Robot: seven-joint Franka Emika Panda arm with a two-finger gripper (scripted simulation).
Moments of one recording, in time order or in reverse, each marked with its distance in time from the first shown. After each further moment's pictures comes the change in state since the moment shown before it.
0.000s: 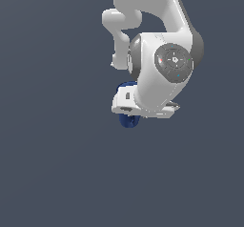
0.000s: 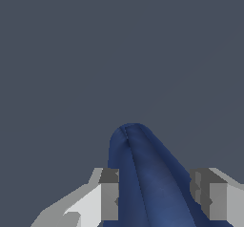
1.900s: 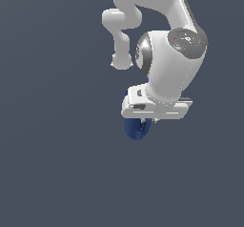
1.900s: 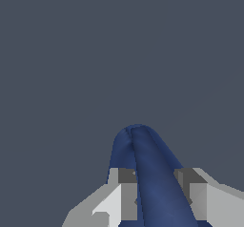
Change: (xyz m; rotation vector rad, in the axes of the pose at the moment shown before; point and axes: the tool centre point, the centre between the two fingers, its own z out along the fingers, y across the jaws) arm 0.021 -0.036 -0.018 0.045 0.218 -0.072
